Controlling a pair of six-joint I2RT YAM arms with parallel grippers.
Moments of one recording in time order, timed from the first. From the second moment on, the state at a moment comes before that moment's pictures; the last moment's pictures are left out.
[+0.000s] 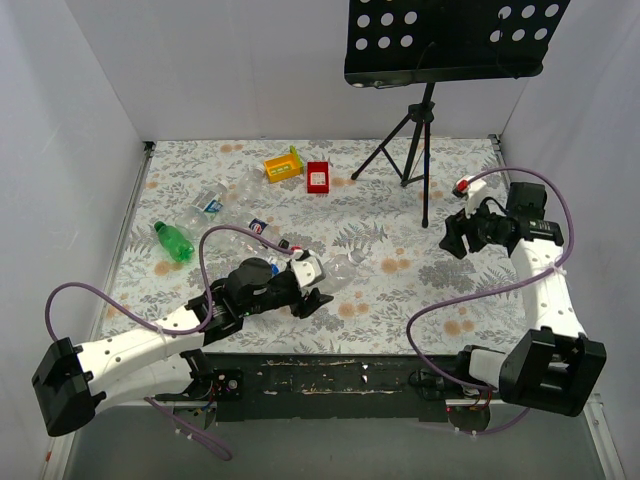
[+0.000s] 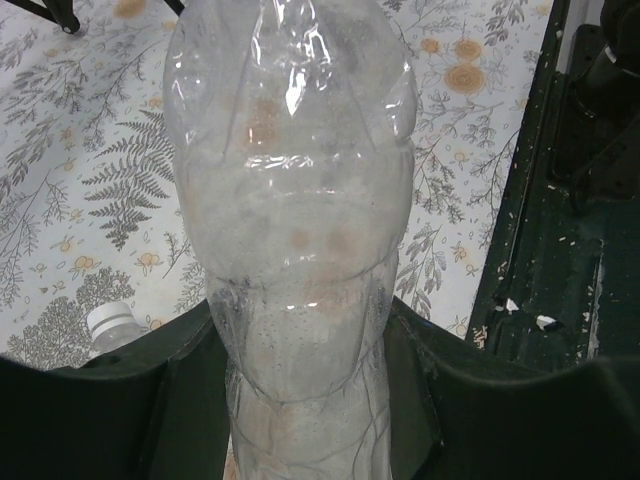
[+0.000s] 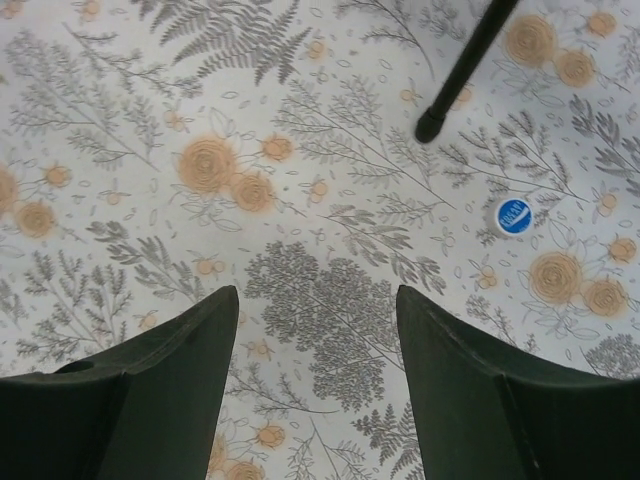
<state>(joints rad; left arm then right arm) -0.98 0.93 0.56 0.10 0.20 0.12 -0.17 1.21 1.01 -0.71 -0.64 -0.66</state>
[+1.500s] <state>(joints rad) -0.98 1.02 0.56 0.24 0.28 0.01 0.27 1.17 1.08 -1.13 -1.25 -1.21</state>
